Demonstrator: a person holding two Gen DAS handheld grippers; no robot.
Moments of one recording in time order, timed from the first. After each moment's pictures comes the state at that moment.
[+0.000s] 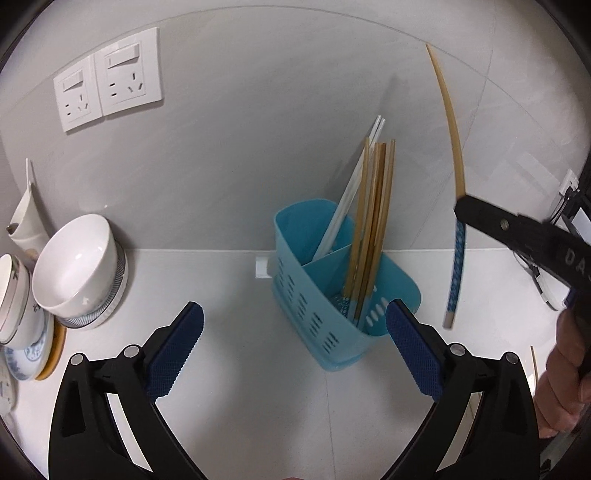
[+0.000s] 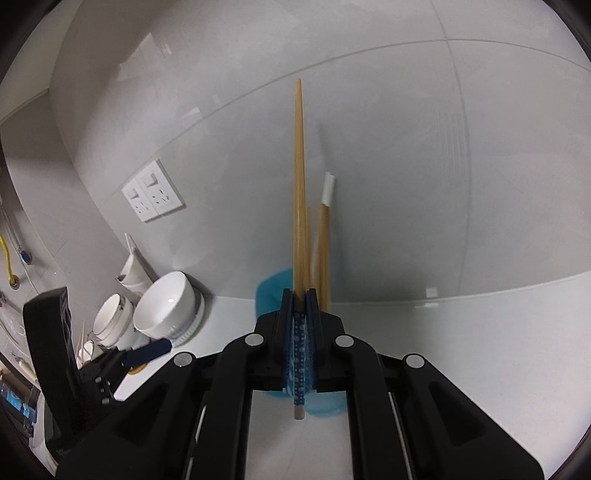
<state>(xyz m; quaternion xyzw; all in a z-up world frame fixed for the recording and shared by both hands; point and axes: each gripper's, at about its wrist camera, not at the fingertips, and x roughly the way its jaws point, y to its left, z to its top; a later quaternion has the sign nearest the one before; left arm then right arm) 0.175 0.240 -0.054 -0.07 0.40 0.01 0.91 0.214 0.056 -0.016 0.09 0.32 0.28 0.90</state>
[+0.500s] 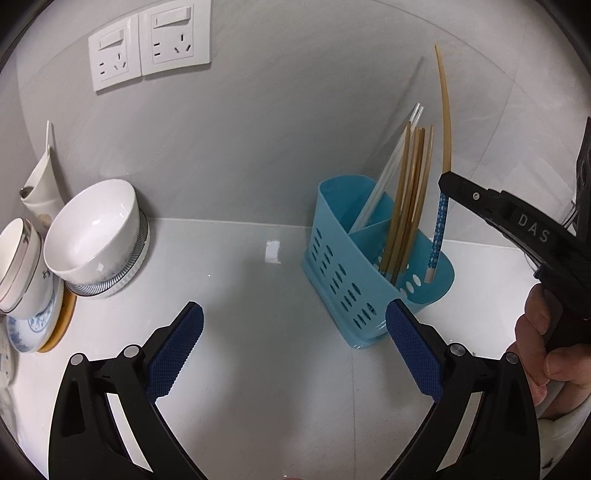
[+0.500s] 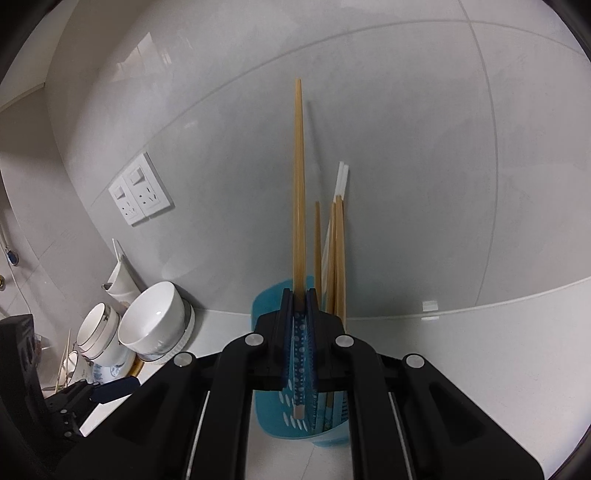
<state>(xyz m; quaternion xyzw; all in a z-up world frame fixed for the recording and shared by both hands) 0.161 0.272 -0.065 -0.09 0.42 0.04 0.90 0.231 0.090 -0.045 0.09 0.30 0.26 0.91</state>
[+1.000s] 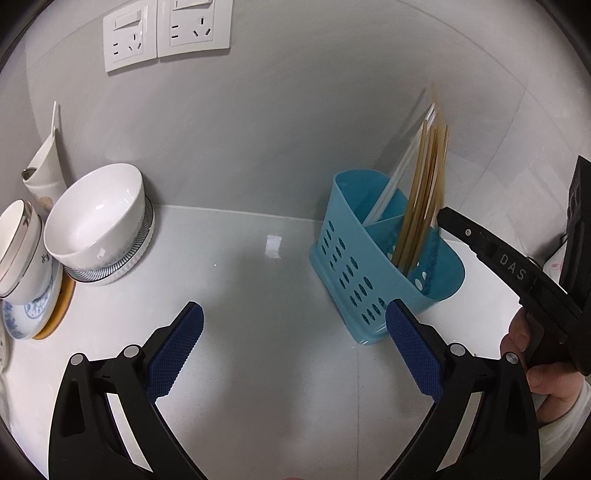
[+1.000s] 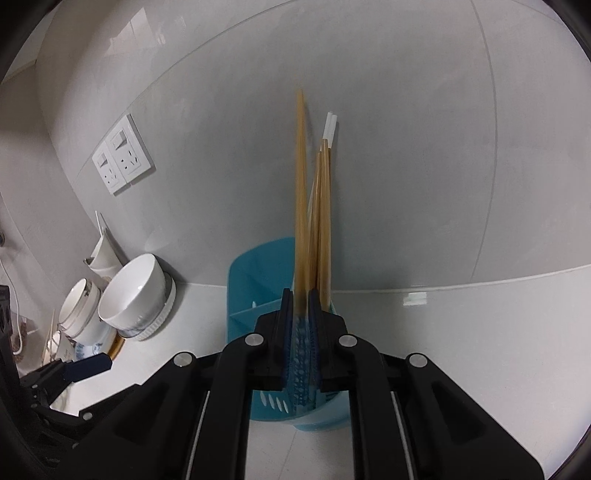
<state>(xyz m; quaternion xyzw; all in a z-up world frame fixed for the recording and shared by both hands) 0.159 0.282 -0.073 -0.11 0.43 0.04 0.89 0.230 0.095 -0.073 0.05 0.34 0.25 0.91</state>
